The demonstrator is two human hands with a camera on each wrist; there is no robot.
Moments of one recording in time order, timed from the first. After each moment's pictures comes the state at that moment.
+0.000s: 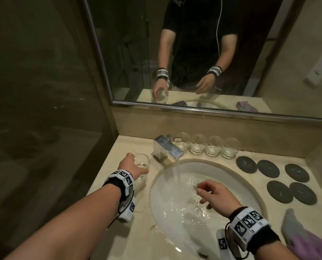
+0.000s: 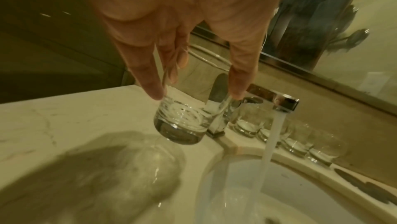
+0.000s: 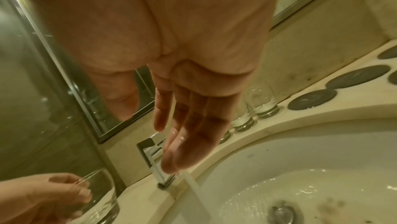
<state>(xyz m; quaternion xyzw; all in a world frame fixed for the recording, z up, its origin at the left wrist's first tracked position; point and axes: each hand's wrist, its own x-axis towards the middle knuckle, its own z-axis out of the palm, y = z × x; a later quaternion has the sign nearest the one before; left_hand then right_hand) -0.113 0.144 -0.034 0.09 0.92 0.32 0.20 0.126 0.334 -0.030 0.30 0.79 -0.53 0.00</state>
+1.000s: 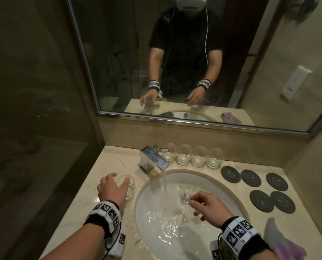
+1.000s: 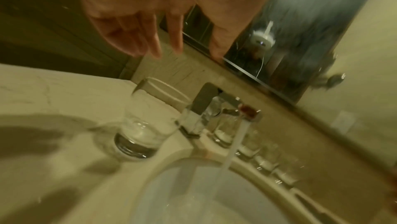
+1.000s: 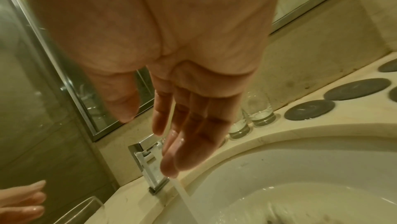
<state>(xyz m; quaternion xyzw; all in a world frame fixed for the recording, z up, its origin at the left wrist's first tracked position) -0.071 0.134 -0.046 0.03 0.92 0.37 0.10 0.142 0.354 -0.021 0.30 0.81 -0.50 0.03</state>
